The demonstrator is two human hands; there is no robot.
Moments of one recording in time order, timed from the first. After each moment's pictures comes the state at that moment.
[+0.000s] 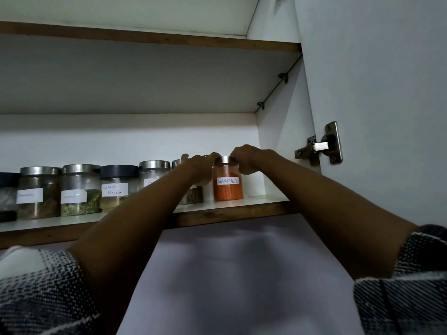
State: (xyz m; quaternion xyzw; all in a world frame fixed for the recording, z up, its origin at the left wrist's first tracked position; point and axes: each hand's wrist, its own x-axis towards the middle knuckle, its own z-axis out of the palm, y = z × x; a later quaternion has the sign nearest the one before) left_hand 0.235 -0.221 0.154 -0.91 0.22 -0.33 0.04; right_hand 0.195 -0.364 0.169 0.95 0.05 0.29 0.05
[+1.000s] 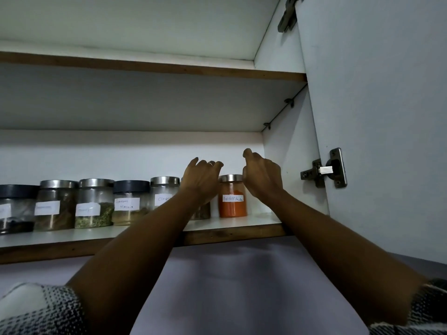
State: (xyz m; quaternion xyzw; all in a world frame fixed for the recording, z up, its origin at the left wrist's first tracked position) left_hand 0.216 -0.210 0.150 -0.83 0.22 -0.51 0.09; right_hand 0.181 -0.359 0.141 0.80 0.02 0.61 -0.02
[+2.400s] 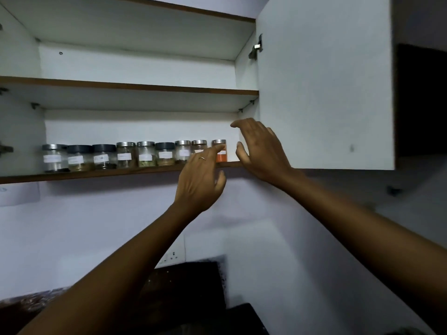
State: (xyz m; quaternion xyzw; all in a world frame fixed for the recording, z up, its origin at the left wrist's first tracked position) left_hand -0.221 -0.063 0.021 -0.71 0.38 -0.55 -0.21; right_hand -0.279 -0.214 0.067 0.78 0.16 0.60 -0.01
